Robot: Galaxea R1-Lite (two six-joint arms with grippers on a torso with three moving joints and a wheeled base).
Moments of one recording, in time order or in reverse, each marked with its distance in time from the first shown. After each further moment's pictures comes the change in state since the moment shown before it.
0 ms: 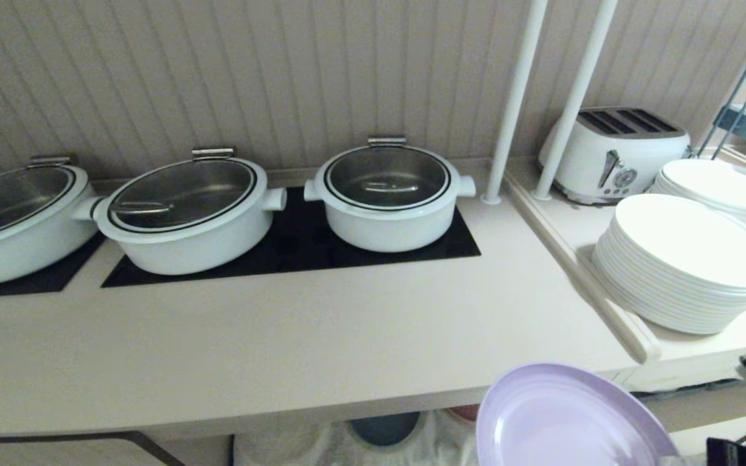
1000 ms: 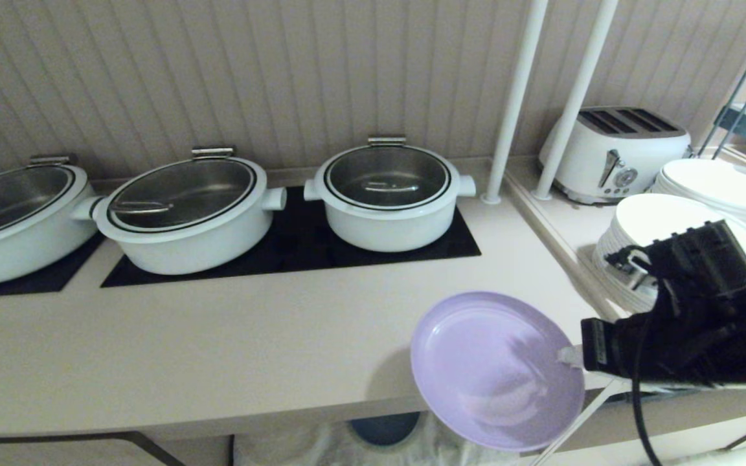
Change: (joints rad) left arm 0.000 0.000 0.000 0.000 0.000 0.000; right arm 0.007 0.434 -0.410 -0.037 0.067 -0.111
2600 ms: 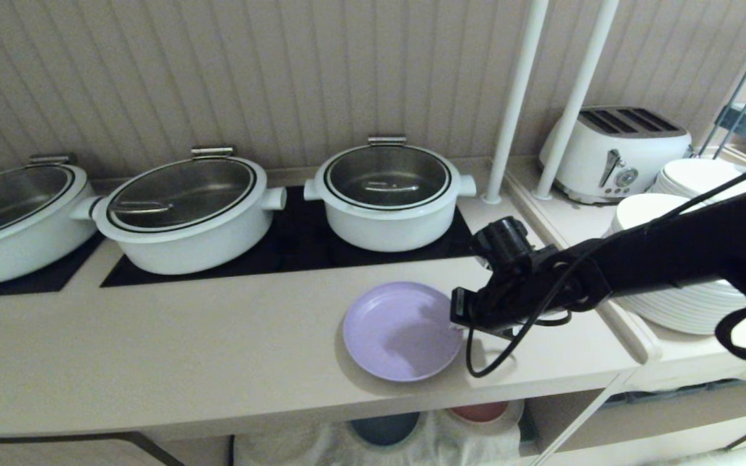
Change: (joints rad) left arm 0.000 0.000 0.000 0.000 0.000 0.000; right arm 0.092 0.588 -0.521 -0.004 0.004 0.080
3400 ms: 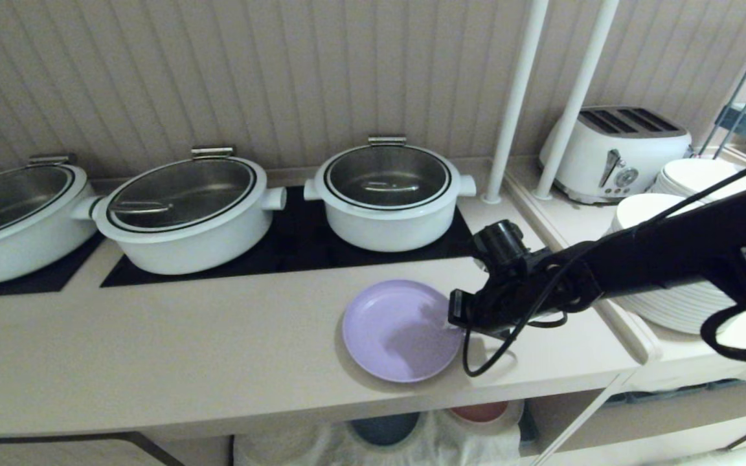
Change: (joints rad) left arm 0.000 0.000 0.000 0.000 0.000 0.000; right arm -0.001 0.025 -0.015 0.000 -0.004 0.009
